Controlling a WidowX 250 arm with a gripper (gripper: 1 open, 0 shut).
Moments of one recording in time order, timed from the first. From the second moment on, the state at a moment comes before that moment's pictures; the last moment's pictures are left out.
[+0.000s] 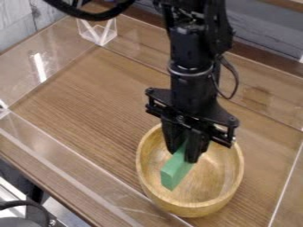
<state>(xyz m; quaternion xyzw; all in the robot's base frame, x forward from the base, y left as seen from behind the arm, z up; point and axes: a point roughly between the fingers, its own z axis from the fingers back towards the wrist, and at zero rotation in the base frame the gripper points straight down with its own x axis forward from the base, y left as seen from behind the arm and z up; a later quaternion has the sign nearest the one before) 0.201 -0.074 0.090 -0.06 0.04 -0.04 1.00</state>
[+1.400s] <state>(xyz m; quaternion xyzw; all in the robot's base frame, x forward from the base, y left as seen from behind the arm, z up) 0.198 -0.081 0.091 -0.07 0.04 -0.04 1.00</state>
